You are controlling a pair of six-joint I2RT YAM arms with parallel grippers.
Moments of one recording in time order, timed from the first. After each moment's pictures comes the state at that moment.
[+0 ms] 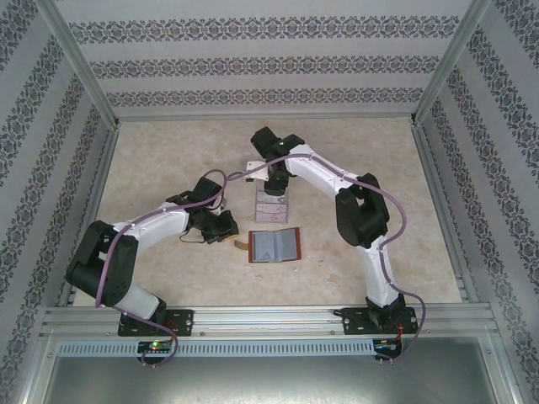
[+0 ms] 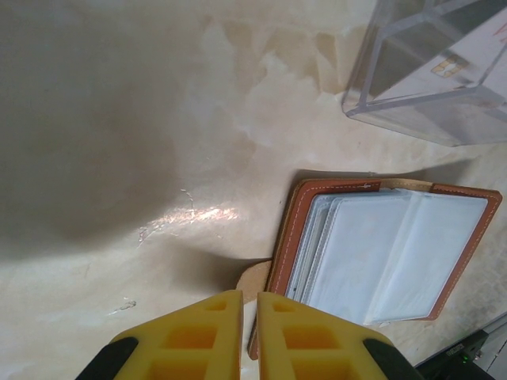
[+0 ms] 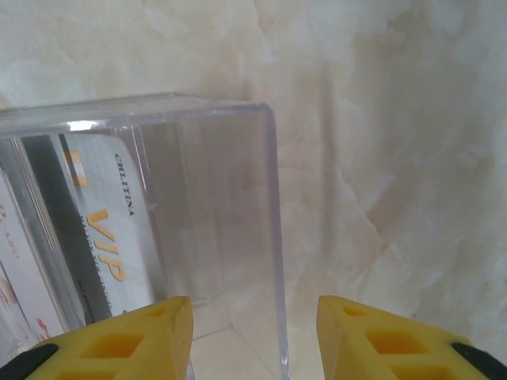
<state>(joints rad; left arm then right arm) -0.42 1.52 0.83 -0.49 0.43 -0.79 0.62 2.17 1.89 -1.00 0.10 -0.79</state>
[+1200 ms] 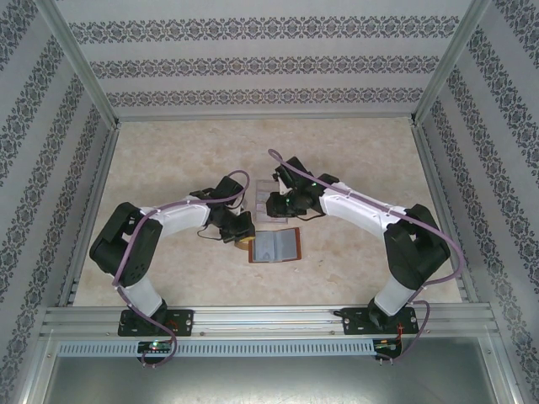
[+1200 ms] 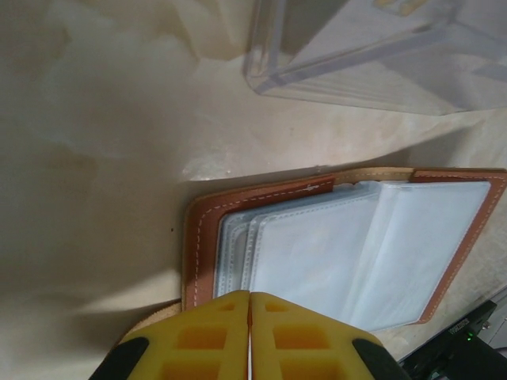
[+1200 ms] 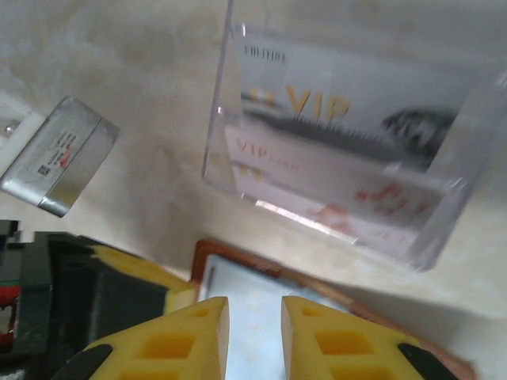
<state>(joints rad) -0.53 1.71 0.94 -0.45 0.48 -0.80 0.67 1.67 1.16 -0.54 -0.24 0.61</state>
